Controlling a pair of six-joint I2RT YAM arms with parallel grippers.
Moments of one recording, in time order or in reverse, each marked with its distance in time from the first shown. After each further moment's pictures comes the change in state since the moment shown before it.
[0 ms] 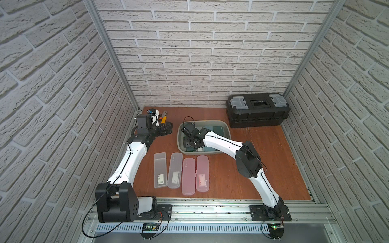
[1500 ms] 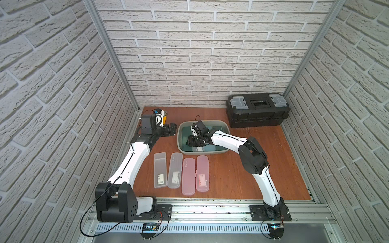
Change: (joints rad) left arm -0.076 -0.001 0.000 -0.002 -0.028 0.047; right arm -0.118 -0.063 -0.234 0.298 -0.386 -0.084
